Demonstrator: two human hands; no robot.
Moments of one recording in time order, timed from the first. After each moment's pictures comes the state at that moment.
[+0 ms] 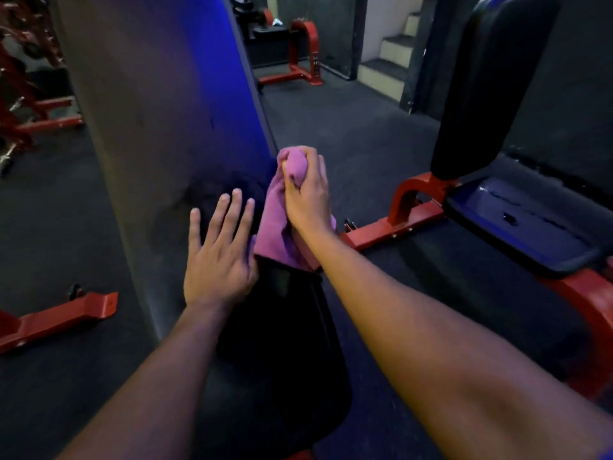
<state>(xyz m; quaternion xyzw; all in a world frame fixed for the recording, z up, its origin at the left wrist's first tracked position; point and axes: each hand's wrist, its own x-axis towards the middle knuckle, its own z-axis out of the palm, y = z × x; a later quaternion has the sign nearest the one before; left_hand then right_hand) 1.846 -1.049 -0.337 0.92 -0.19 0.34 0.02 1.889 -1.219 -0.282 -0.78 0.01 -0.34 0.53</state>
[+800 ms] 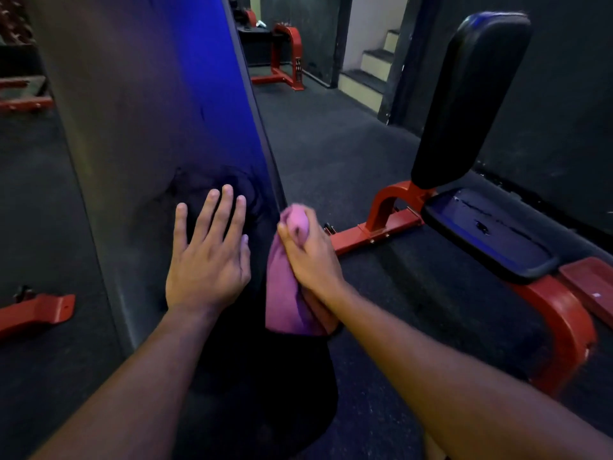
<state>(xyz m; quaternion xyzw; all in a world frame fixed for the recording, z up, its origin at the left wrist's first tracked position) 1.842 -1.052 -0.342 0.91 -0.19 0.38 0.03 1.828 -1.236 -0.346 -0.86 0.00 -0.19 0.48</state>
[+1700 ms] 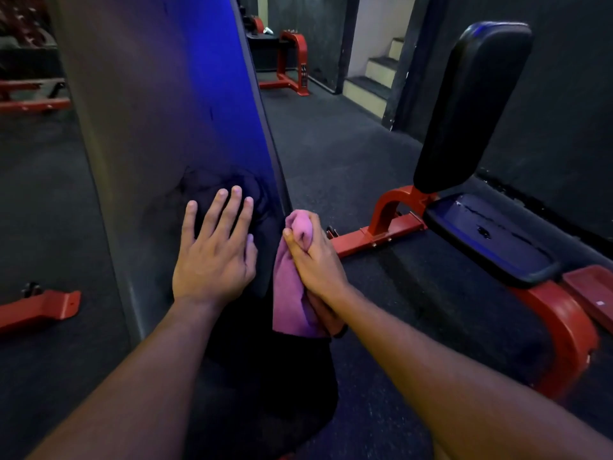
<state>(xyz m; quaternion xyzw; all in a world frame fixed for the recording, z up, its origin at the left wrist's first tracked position) 1.841 -1.051 -0.344 0.90 -0.20 0.38 0.04 1.821 -1.243 -0.351 -0.85 -0.05 -0.17 0.50</state>
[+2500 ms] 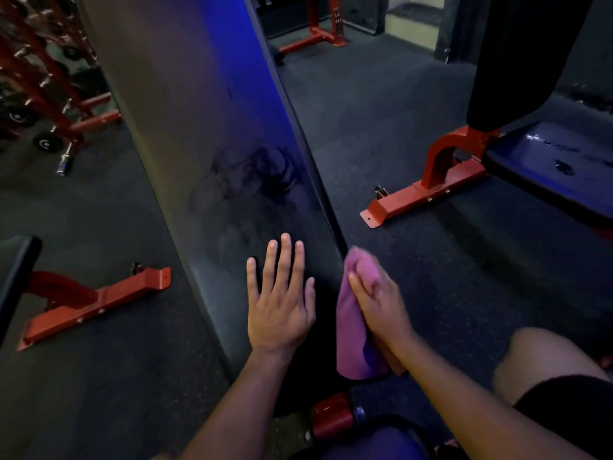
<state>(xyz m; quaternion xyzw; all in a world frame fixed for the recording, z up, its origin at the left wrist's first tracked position) 1.731 -1.064 -0.415 0.94 -0.16 0.30 0.02 1.702 -1.252 -0.442 -0.80 0.05 -0.13 0.59</state>
